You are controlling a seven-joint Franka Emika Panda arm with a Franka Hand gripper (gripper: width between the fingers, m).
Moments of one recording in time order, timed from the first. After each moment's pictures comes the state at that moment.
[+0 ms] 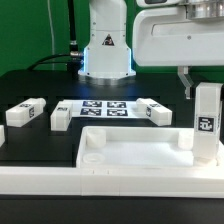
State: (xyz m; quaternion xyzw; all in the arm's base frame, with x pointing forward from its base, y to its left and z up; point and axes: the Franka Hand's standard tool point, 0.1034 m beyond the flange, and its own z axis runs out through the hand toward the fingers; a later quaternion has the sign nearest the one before) arm 0.635 0.096 0.123 -0.96 0.28 -0.02 0.06
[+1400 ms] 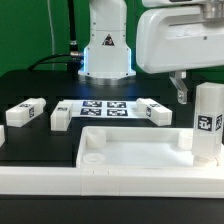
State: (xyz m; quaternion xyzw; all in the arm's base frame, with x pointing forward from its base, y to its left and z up) arm 0.634 0.102 0.122 -0.99 -0.10 -0.04 0.04
